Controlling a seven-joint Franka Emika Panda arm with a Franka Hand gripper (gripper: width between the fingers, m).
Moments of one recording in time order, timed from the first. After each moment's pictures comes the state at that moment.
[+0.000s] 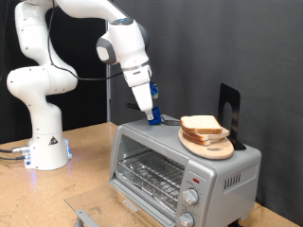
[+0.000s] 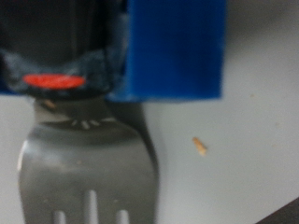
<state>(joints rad) 0.03 -0.44 0.39 -2.66 0.56 2.45 -0.15</state>
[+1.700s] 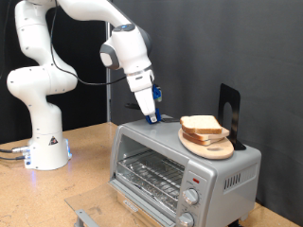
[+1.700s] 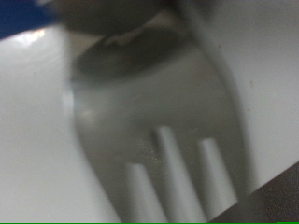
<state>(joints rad) 0.05 -0.41 0.43 -2.68 0.64 2.52 -0.12</state>
